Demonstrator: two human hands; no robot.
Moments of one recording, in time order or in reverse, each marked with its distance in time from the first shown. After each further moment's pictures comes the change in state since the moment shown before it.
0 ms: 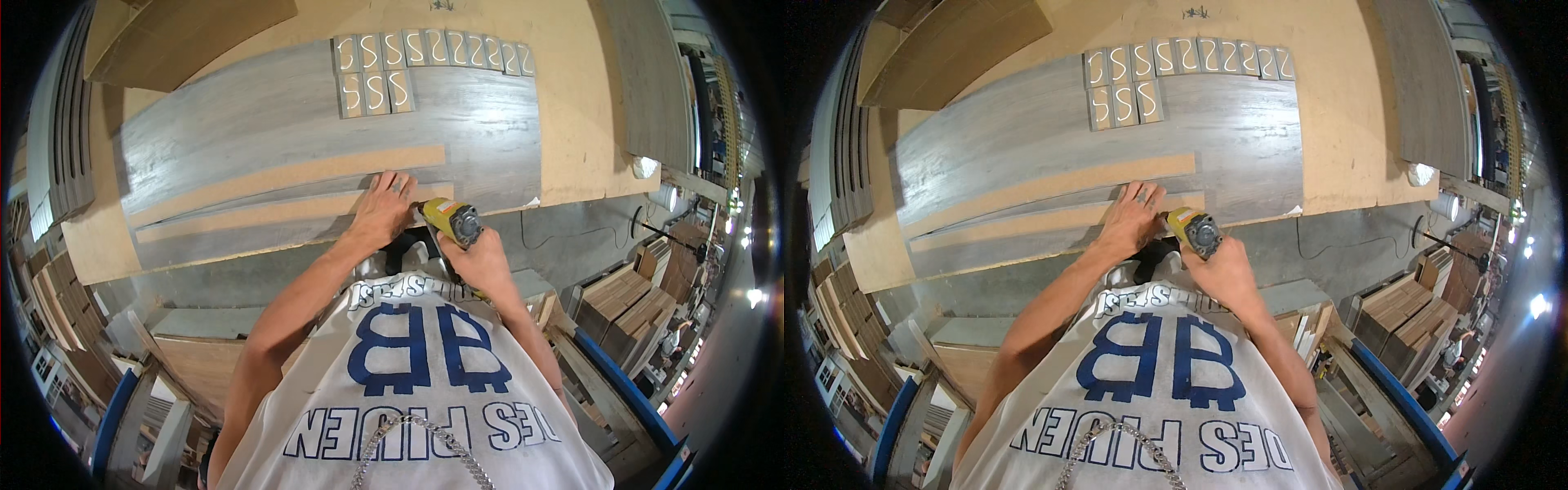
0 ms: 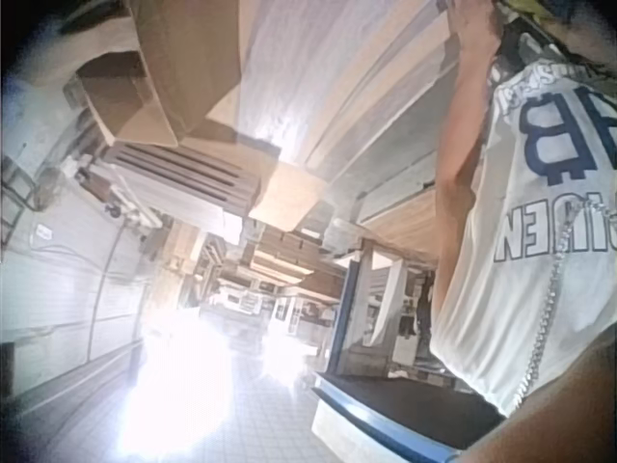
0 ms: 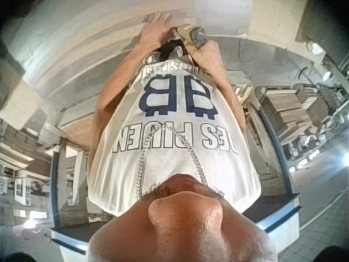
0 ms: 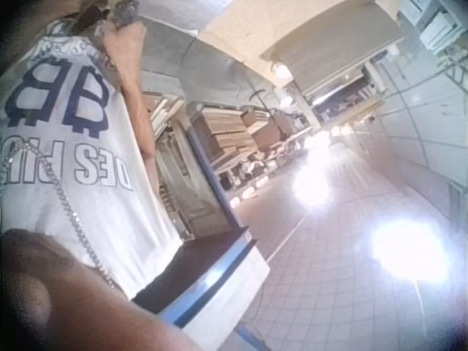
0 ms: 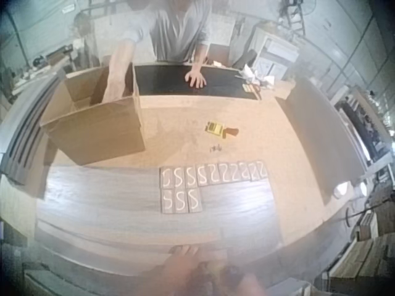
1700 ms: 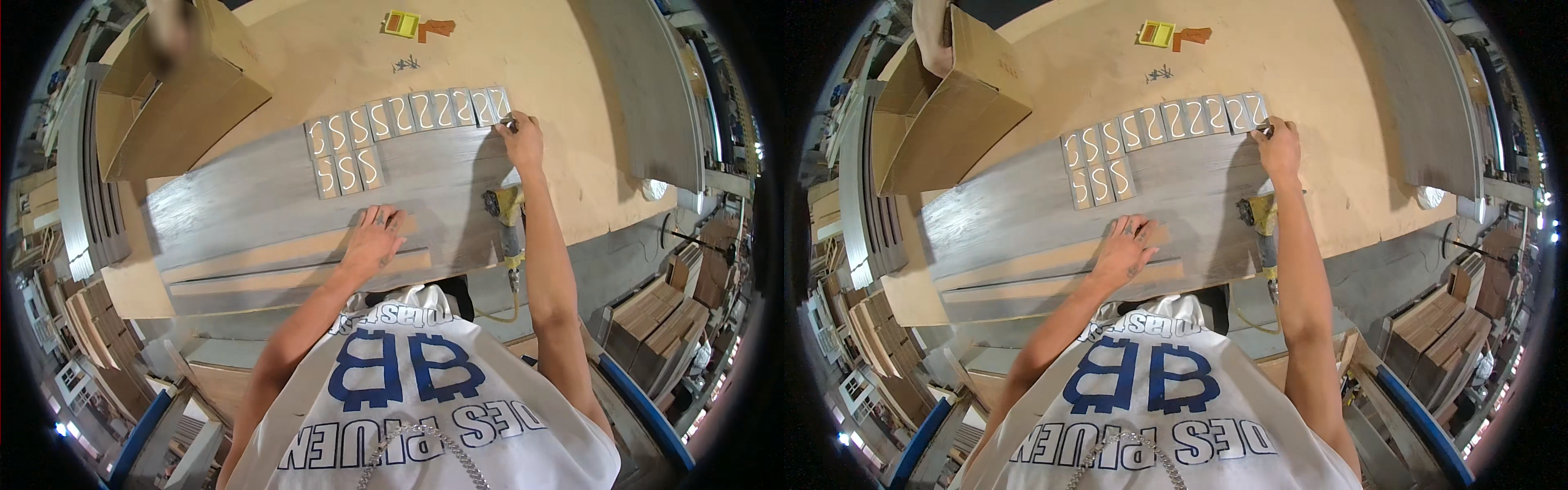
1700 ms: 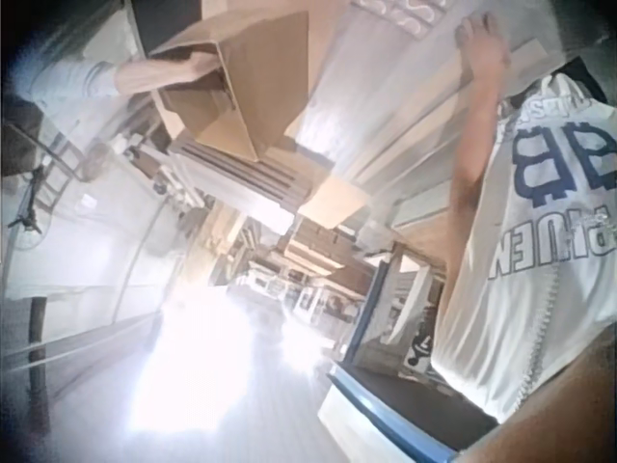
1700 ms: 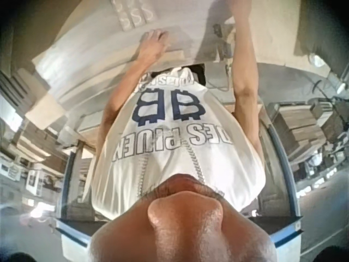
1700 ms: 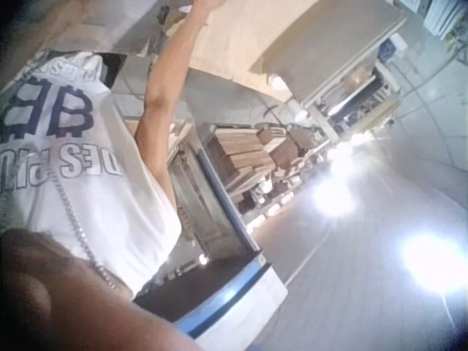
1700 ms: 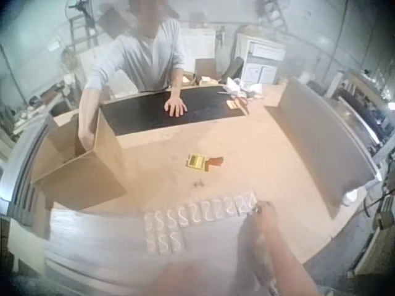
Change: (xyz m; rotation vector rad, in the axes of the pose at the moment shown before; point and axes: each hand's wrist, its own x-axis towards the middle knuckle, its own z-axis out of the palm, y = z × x) left_hand 0.080 0.000 -0.025 0.116 -0.086 -0.057; right_hand 0.302 0.064 -0.153 -0.227 0.542 -0.137
